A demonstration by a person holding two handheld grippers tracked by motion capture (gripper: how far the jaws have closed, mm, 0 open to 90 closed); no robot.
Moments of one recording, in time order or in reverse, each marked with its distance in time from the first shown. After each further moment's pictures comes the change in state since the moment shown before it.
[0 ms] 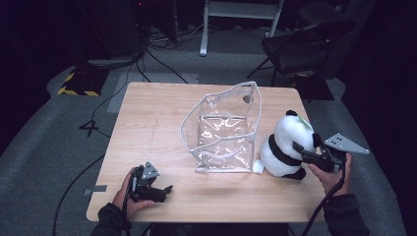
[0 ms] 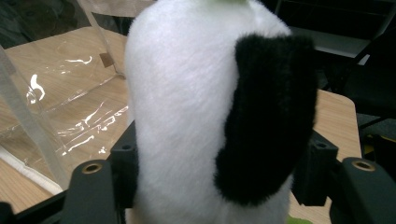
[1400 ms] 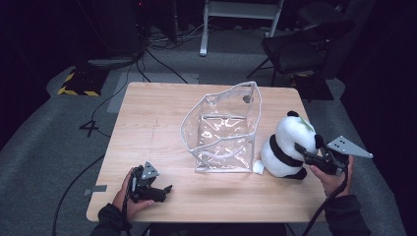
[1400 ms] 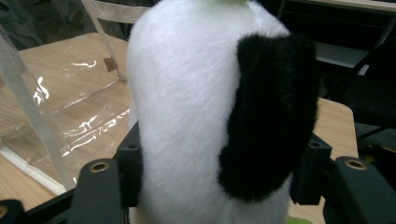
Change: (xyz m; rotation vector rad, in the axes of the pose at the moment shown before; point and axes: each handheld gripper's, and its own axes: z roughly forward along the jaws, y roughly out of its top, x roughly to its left) left arm 0.000 -0.001 -0.001 0.003 0.006 -0.013; right arm -0.001 -0.005 -0.007 -0.037 0.006 -0.014
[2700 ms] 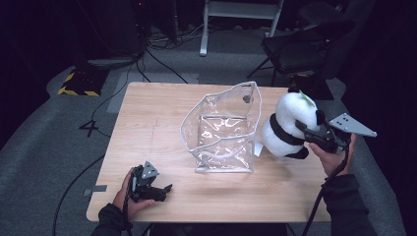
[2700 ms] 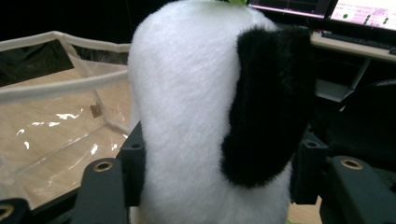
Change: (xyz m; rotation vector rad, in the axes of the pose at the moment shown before) left arm 0.000 0.001 0.001 -0.002 0.007 -0.019; right arm -0.007 0.063 0.017 -0.093 -0.045 -0.051
